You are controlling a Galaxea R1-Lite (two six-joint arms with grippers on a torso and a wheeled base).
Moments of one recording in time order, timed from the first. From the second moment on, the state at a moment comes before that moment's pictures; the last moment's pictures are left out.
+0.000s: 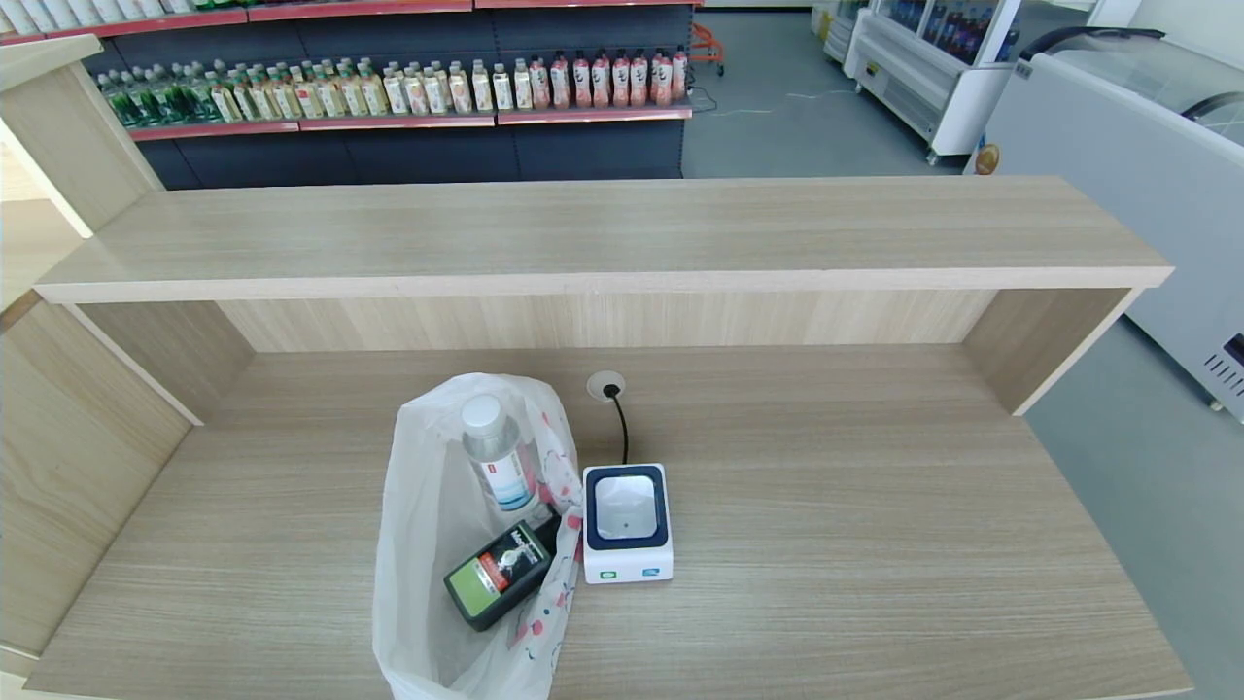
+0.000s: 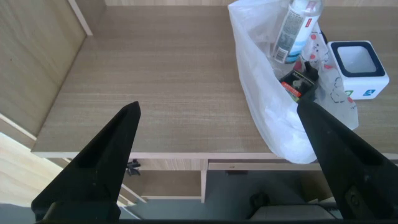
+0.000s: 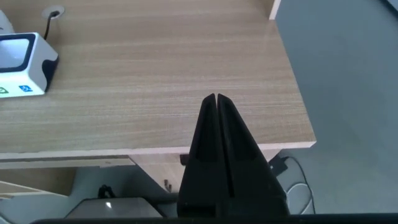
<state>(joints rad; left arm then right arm) 0.00 0.00 0.00 0.00 -0.01 0.00 0.00 0.00 0.00 0.00 -0.03 -0.04</state>
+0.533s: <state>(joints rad) 0.00 0.00 0.00 0.00 -0.01 0.00 0.00 0.00 0.00 0.00 -0.03 -0.04</state>
